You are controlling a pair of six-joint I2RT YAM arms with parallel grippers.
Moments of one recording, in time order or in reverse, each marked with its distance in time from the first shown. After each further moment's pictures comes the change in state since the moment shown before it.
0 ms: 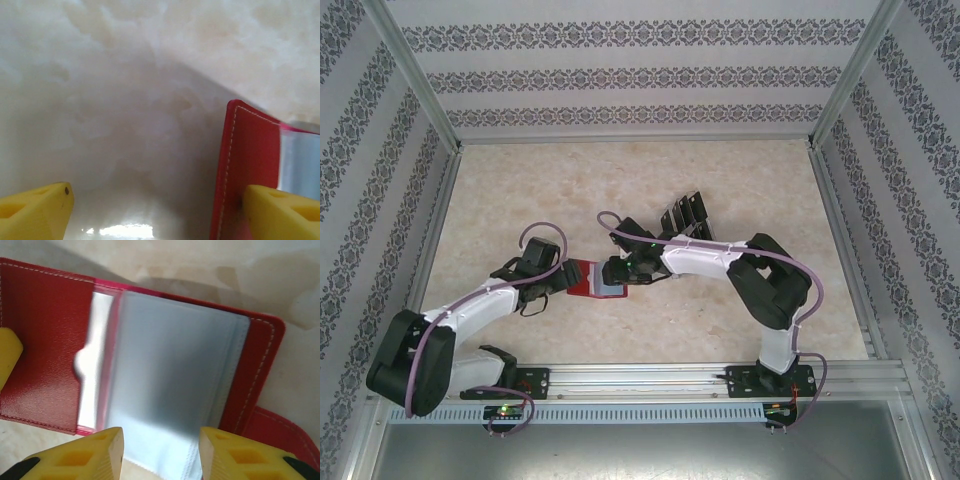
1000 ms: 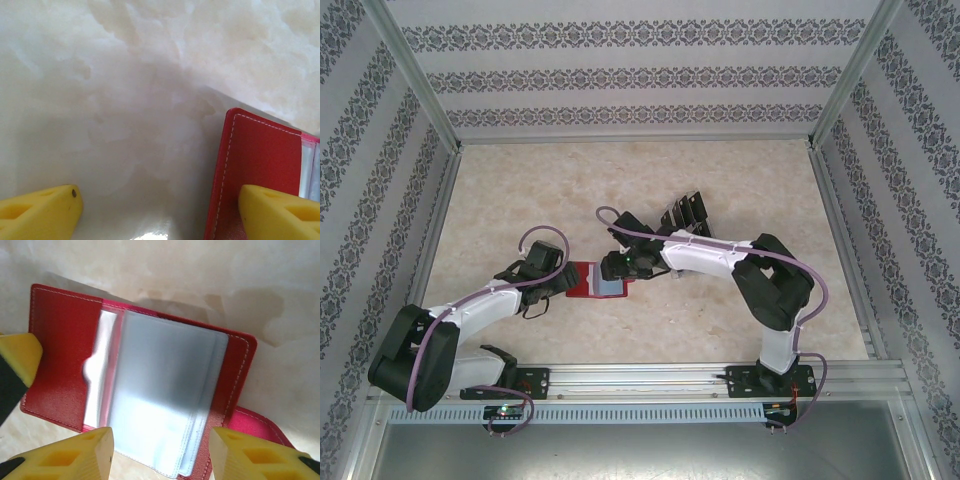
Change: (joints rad) left arm -0.026 0.019 -0.029 0.049 -0.066 -0.049; right arm 0.008 -0.021 0.066 -0.084 0.060 -0.034
